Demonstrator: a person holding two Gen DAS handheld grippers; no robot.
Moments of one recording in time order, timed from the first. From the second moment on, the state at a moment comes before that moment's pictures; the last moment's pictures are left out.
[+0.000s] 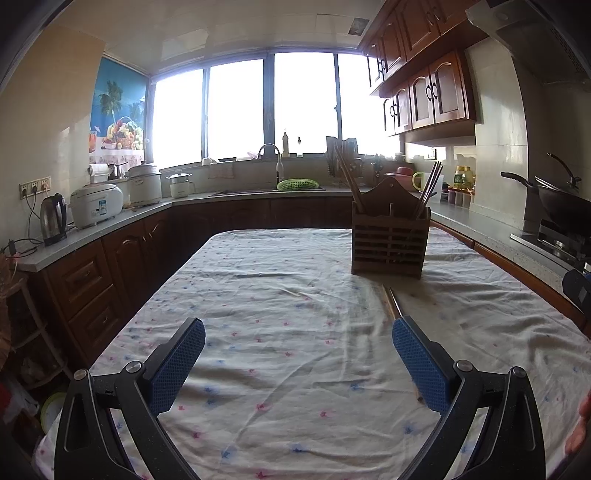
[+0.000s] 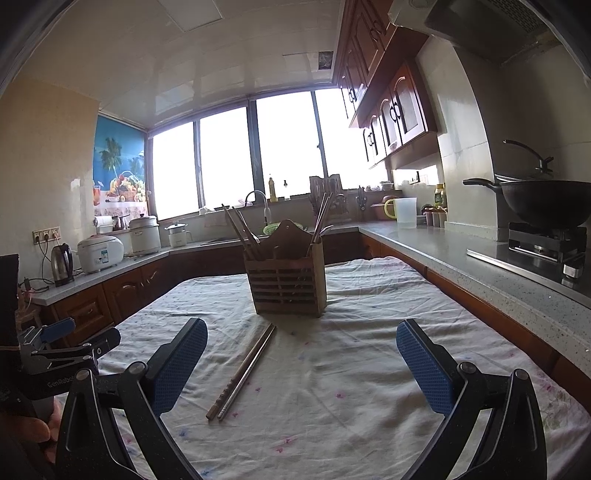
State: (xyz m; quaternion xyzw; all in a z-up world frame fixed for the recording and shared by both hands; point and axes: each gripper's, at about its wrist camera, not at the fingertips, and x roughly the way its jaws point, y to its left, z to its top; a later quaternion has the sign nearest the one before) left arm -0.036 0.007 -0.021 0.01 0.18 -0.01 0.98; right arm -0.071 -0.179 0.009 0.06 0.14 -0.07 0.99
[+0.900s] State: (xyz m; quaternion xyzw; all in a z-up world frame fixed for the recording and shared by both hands) left arm -0.033 0.003 -0.013 -0.01 0.18 -0.01 0.98; right arm -0.066 -0.186 0.009 0.07 0.14 -0.08 0.98
